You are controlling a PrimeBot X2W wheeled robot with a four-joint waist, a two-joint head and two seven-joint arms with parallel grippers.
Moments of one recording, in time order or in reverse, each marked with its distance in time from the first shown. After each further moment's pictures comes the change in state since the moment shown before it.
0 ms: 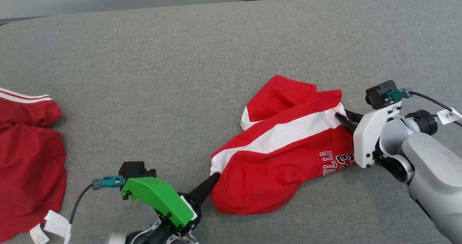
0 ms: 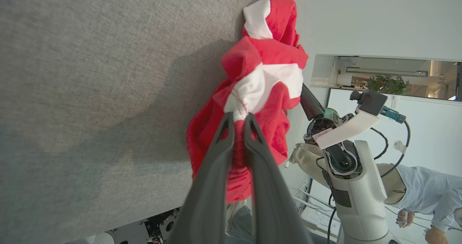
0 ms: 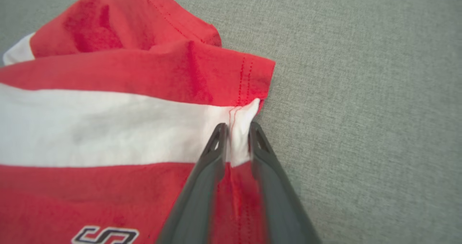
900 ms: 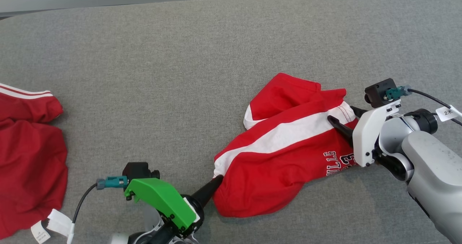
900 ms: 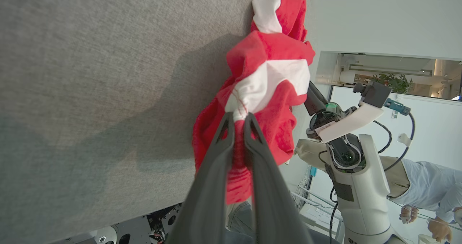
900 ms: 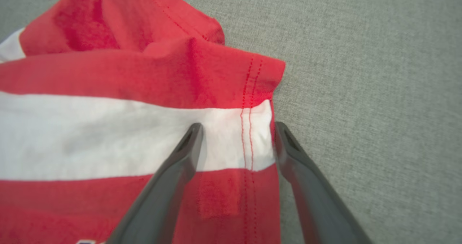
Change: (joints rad) left arm 0.003 -0.001 -0.008 -0.001 0.005 0.000 0.017; right arm 0.000 0.008 -0.024 -0.006 -0.016 0.000 0.033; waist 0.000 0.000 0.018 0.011
